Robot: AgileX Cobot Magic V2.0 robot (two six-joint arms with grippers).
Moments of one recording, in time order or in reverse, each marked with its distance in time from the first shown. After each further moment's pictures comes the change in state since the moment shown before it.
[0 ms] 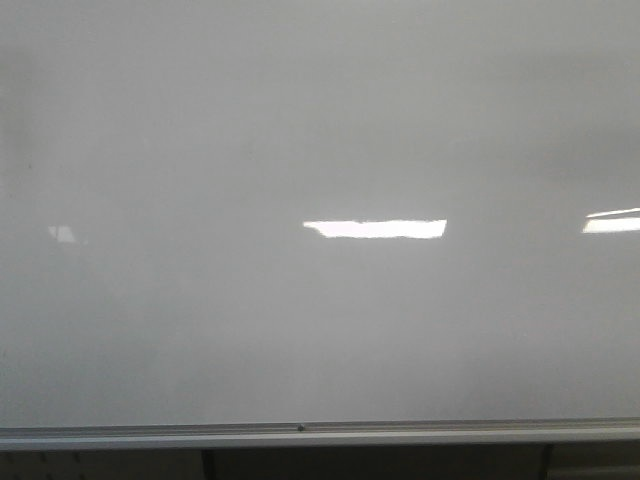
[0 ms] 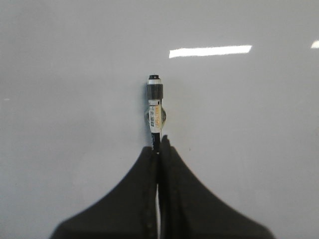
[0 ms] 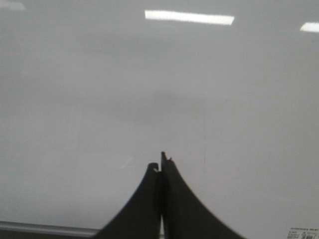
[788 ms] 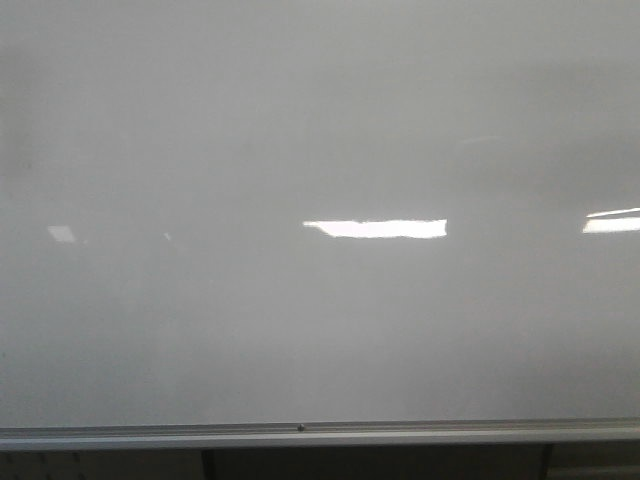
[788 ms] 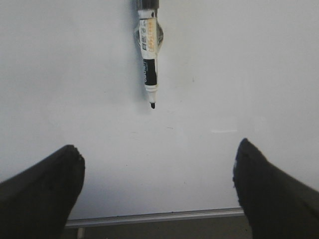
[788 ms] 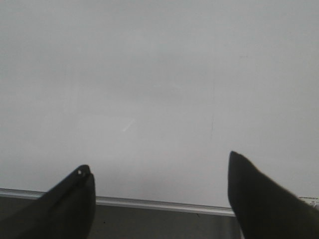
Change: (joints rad) left arm 0.000 0.243 -0.020 -0.002 0.069 0.000; right arm 0.000 0.080 0.000 0.000 0.039 0.000
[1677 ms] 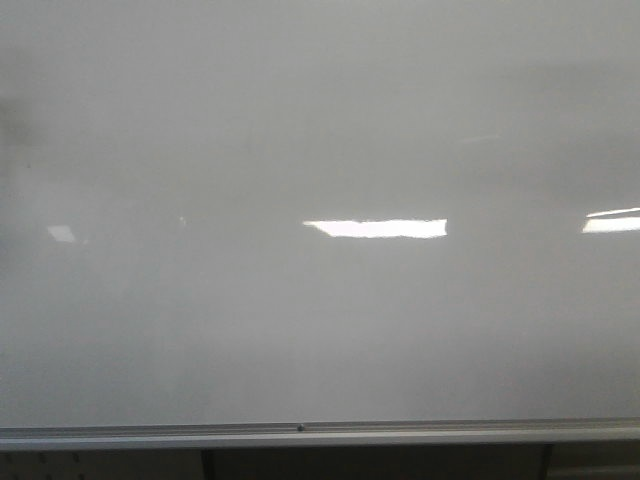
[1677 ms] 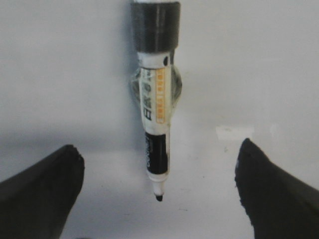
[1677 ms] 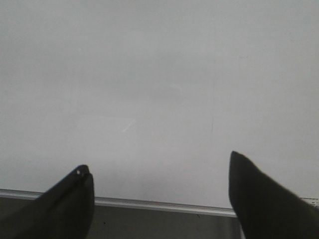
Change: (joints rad) left arm 0.000 0.520 -0.175 -0.022 -0.301 0.000; right arm 0.000 0.000 0.000 0.000 -0.002 0.000
